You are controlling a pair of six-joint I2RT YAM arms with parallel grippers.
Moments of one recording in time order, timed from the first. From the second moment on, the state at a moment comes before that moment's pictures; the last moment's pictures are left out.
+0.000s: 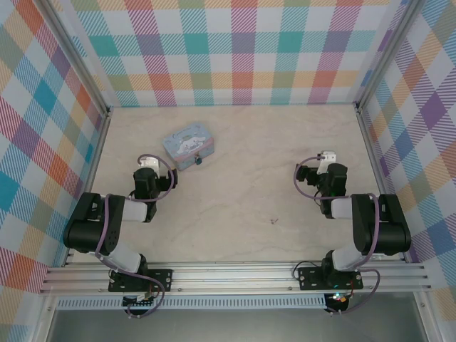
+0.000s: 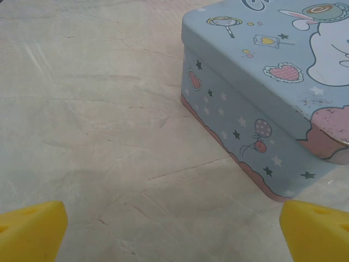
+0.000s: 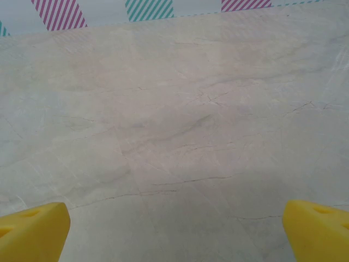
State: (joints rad) left arm -0.10 1.57 0.39 0.73 -0.14 -0.08; right arm -0.01 1.53 0.39 0.74 -0.11 0.07
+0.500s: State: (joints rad) left arm -0.10 1.57 0.39 0.73 -0.14 -0.08; right arm -0.01 1.53 0.39 0.74 -0.11 0.07
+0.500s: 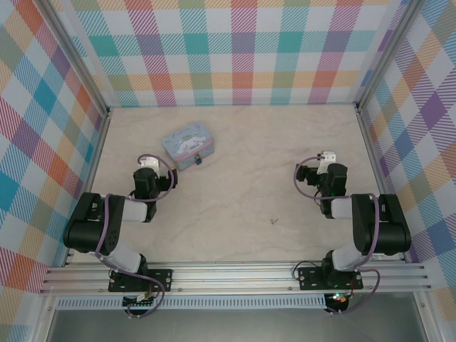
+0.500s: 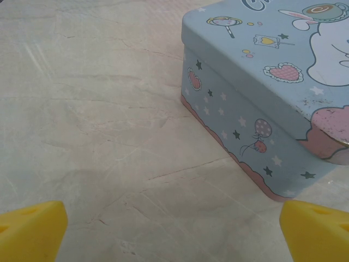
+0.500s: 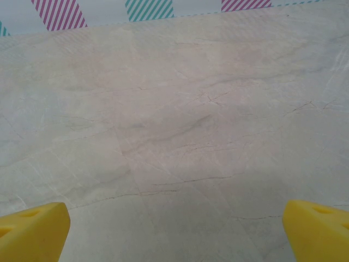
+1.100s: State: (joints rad) left arm -0.10 1.36 0.50 0.43 -0.17 -0.14; right arm -0.01 1.38 0.46 0.50 -0.08 0.10
